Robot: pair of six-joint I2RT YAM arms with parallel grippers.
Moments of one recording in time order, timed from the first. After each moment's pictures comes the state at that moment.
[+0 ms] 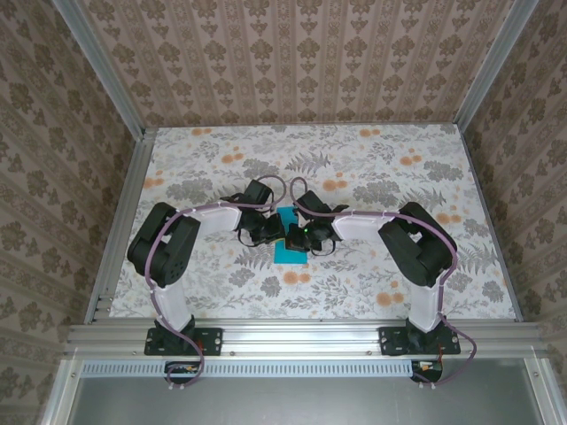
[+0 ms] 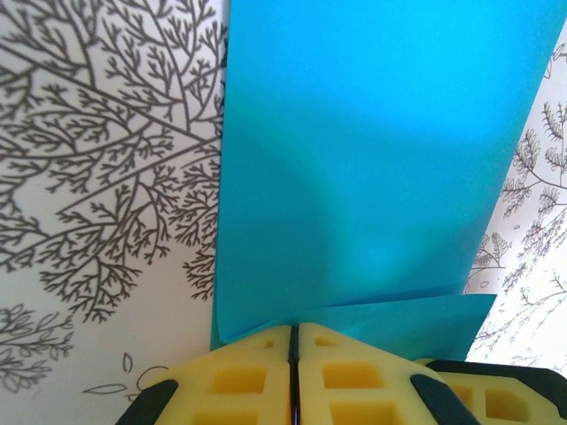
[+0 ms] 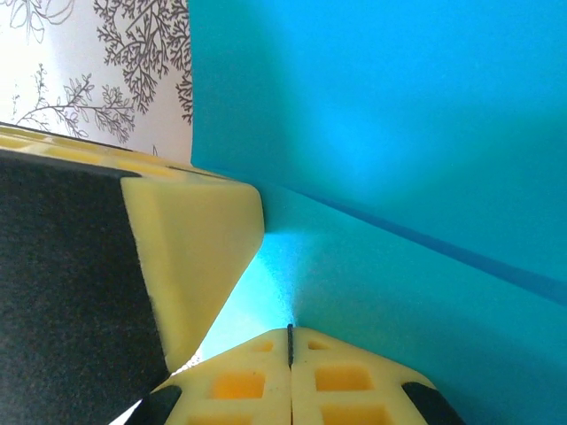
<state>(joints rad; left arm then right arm) -0.60 1.83 1.01 -0.34 0.41 -0.74 0.68 1.91 1.08 -0.24 -0.36 0.79</state>
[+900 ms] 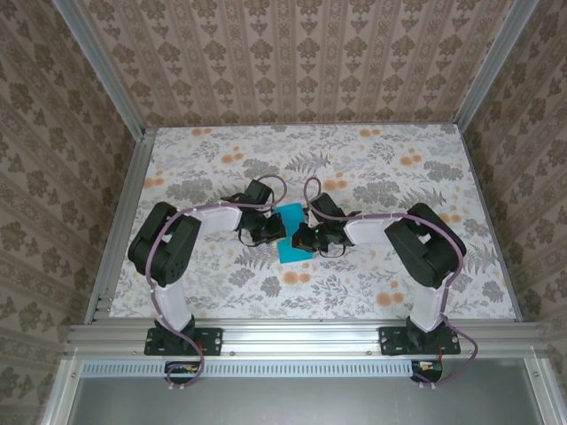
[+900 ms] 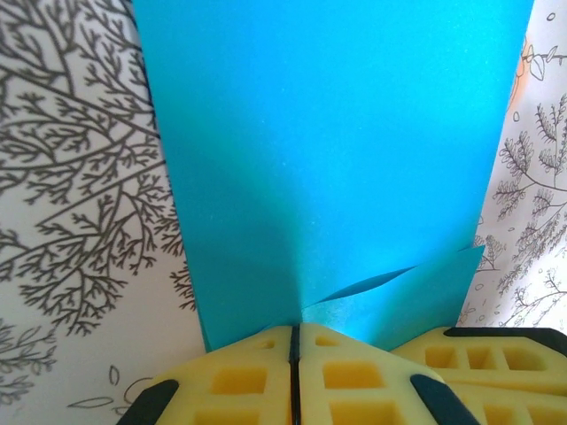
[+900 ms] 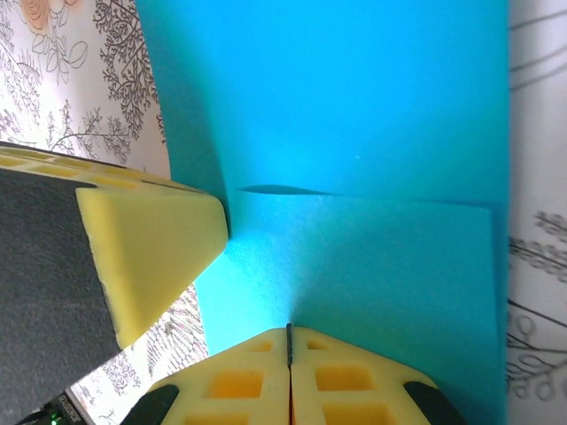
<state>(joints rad) -0.60 1.85 1.02 -0.33 0.42 -0.74 0.61 1.85 0.91 -0.03 -0.43 0.82</state>
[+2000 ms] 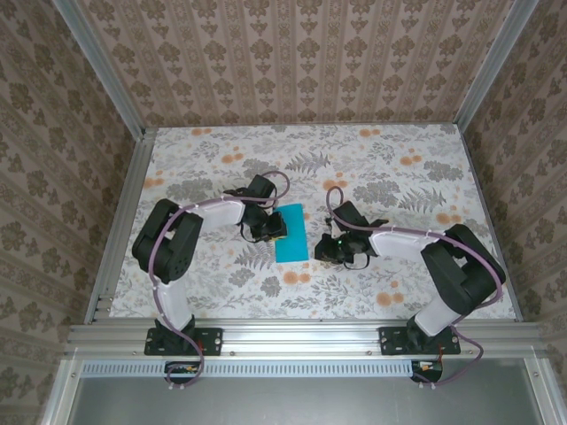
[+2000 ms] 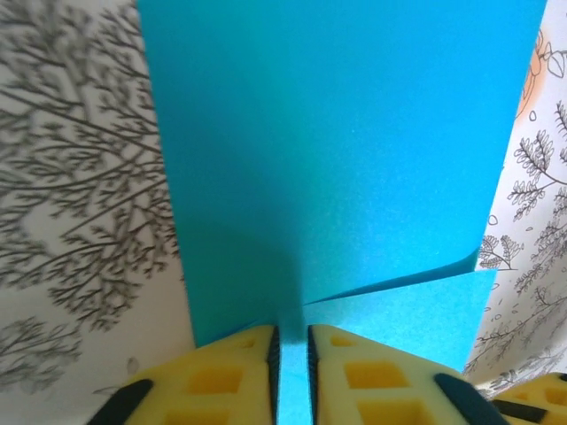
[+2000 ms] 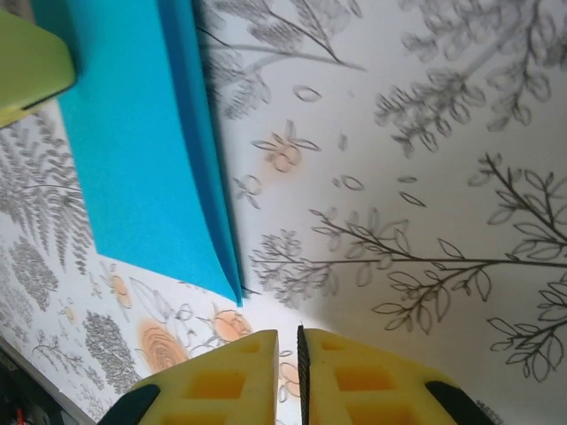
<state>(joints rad) -0.60 1.86 1.11 -0.47 0.38 -0.69 0.56 1.58 0.75 -0.25 -0.37 0.72</state>
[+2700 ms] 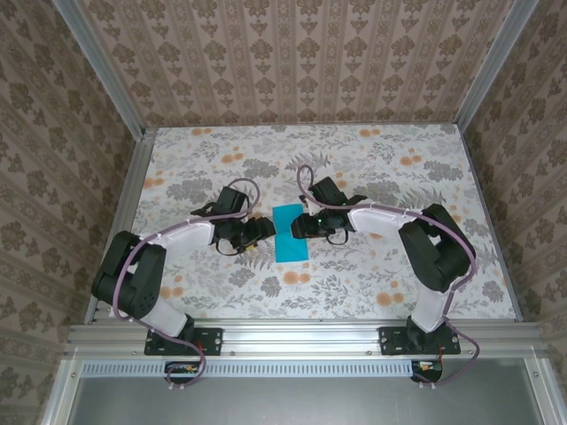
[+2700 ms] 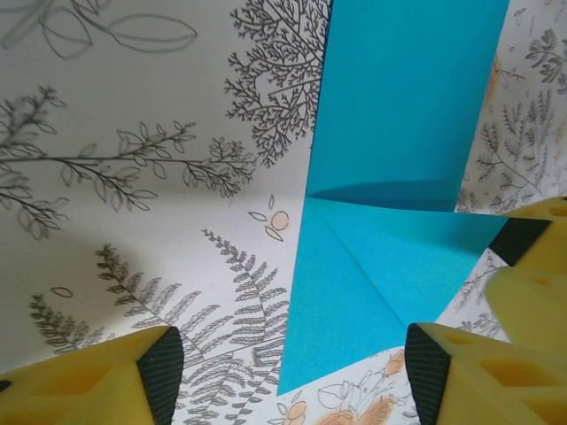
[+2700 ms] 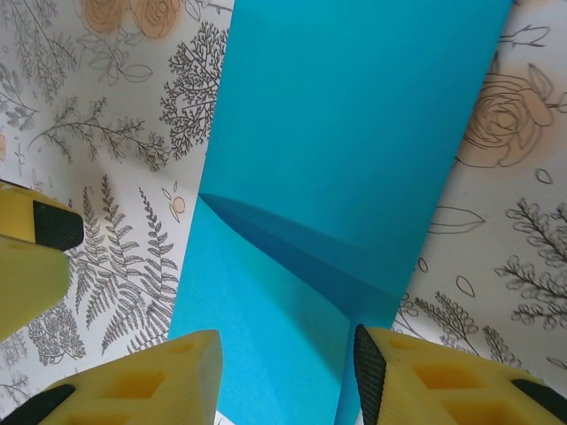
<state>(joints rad) -0.51 1.54 0.78 -0.31 0.42 -0.81 0.57 1.81 1.08 -0.30 -0.35 0.42</state>
